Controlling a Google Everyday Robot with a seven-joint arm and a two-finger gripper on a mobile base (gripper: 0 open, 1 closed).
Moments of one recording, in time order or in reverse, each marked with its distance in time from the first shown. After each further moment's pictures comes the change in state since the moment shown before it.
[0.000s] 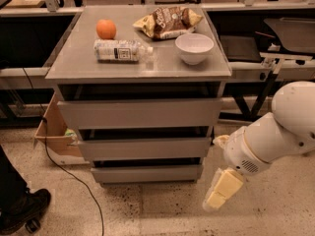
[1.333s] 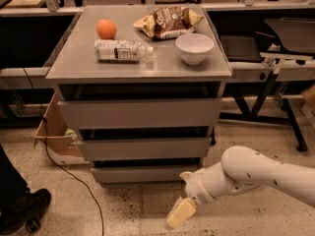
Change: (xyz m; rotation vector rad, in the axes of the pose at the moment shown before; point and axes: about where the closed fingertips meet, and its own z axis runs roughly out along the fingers) arm 0.018 0.000 0.202 -0.139 -0.184 0.123
